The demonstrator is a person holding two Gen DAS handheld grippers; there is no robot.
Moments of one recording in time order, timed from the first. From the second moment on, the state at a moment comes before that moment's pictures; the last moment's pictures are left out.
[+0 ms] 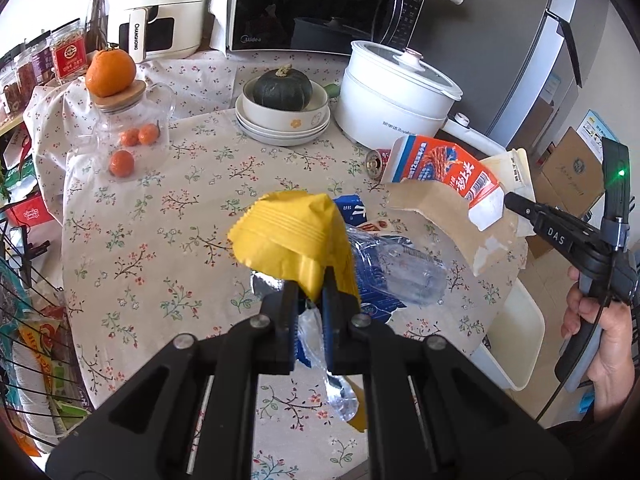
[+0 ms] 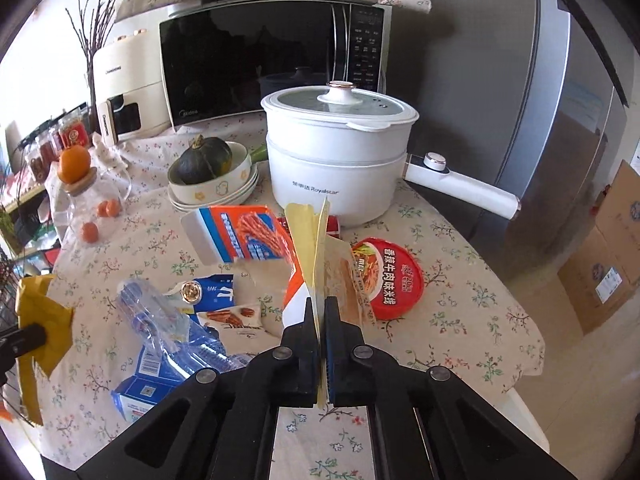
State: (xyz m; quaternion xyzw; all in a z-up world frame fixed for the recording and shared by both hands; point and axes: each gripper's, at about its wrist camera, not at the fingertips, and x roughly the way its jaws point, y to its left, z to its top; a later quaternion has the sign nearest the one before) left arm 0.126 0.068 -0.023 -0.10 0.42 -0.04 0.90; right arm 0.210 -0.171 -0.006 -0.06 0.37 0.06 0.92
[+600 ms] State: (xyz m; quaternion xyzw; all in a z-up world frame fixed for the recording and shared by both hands) left arm 0.127 0.042 -0.030 -0.09 0.43 -0.06 0.90; right arm 0.204 -0.224 -0.025 0.02 0.44 0.10 0.89
